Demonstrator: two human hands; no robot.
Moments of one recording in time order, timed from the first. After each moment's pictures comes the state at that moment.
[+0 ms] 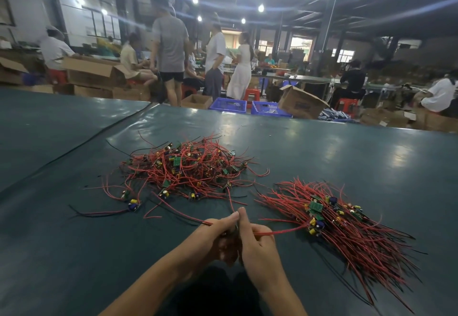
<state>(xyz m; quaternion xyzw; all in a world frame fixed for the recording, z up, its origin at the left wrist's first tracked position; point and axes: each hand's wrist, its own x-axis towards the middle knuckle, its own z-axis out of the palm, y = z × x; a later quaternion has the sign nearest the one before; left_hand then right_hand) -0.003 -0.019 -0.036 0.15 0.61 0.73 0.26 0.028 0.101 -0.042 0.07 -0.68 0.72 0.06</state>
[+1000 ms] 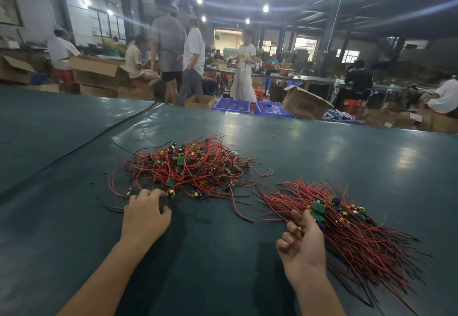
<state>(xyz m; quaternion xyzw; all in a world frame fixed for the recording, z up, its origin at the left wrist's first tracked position) -0.076 -0.114 -0.075 -0.05 0.96 0.20 -0.18 0.015 0.159 -0.041 -0.25 -0.37 0.89 0.13</state>
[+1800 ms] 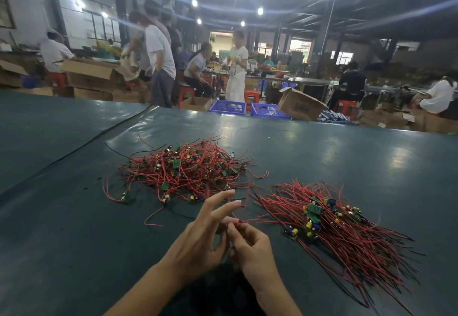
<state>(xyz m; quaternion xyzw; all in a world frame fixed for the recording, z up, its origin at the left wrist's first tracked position) -0.021 -0.031 -0.059 0.44 0.75 0.42 -0.27 0.018 0.099 -0.057 -0.03 -0.67 0.74 0.07</state>
